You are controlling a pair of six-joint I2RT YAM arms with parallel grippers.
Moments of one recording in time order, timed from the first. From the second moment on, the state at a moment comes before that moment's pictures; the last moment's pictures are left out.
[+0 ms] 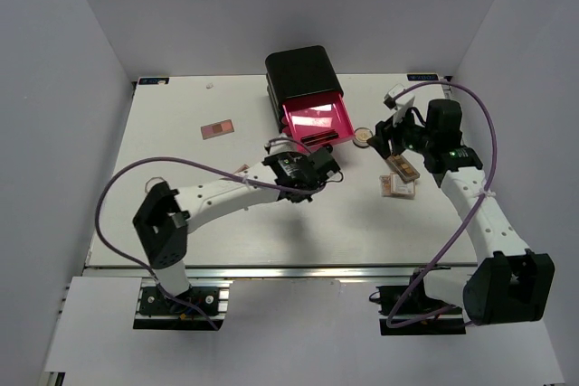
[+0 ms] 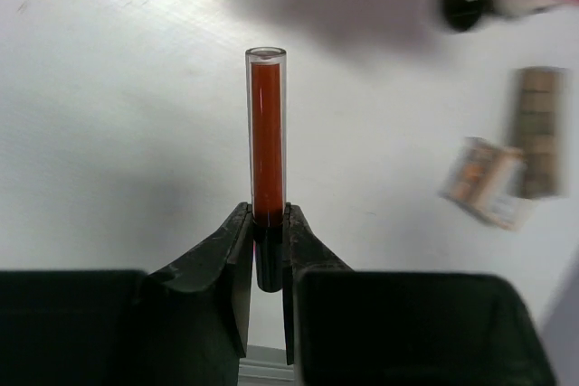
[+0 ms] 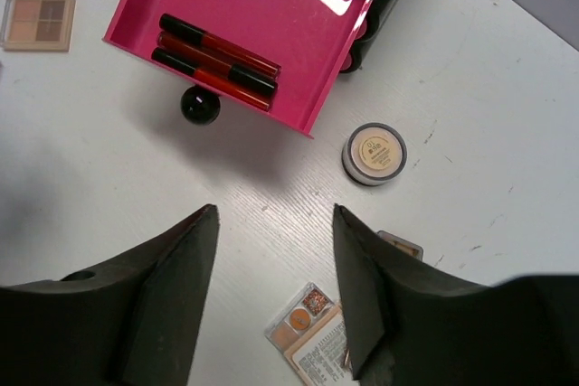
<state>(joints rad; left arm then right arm) -1.03 1.76 1.46 -0.91 -0.54 -1.48 0.12 1.21 1.02 -0.29 -0.57 -0.37</state>
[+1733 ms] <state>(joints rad) -0.61 1.63 1.49 -0.30 -0.31 -1.01 0.25 1.45 0.87 -0.43 -0.74 -1.28</state>
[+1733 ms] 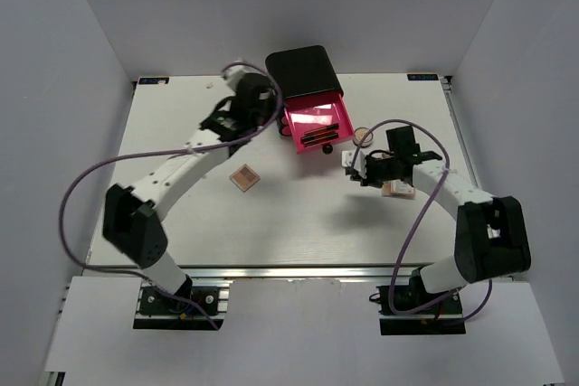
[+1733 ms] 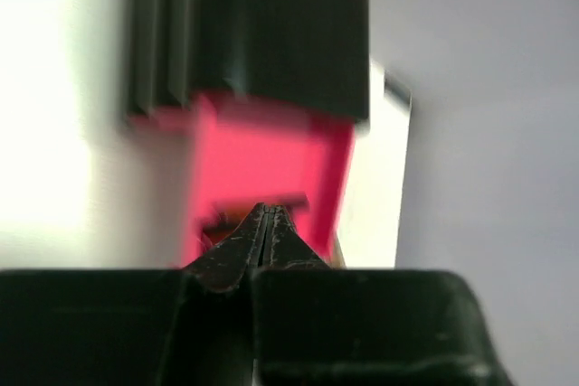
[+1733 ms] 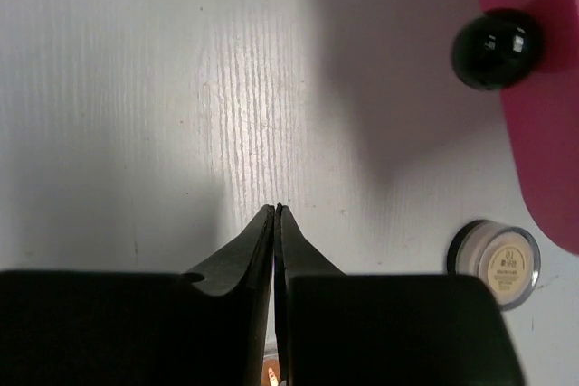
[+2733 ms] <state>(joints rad) -0.43 0.97 0.82 -0.27 -0.30 -0.96 0.48 1.85 0.83 0.68 -0.20 -1.29</state>
